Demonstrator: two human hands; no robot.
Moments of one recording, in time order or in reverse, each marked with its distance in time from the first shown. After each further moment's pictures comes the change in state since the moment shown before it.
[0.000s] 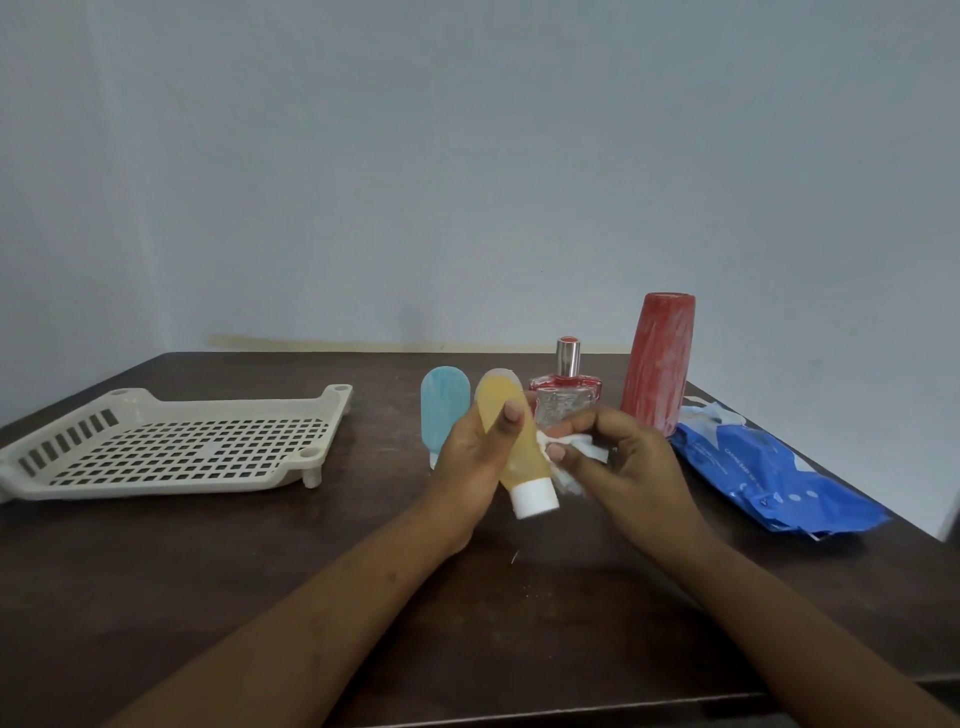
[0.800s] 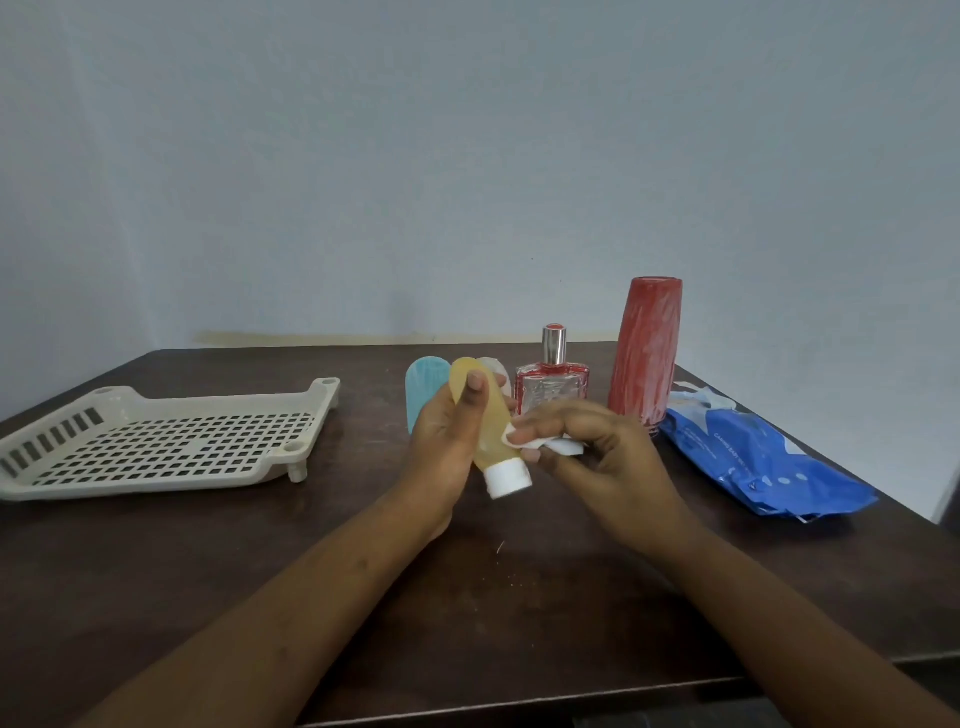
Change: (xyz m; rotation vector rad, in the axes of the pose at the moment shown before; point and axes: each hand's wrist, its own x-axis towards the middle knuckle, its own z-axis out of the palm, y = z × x) left_hand 0.004 0.001 -0.003 -0.064 0.114 -0.006; right_hand 0.001 0.000 0.000 -0.059 -0.091 -0.208
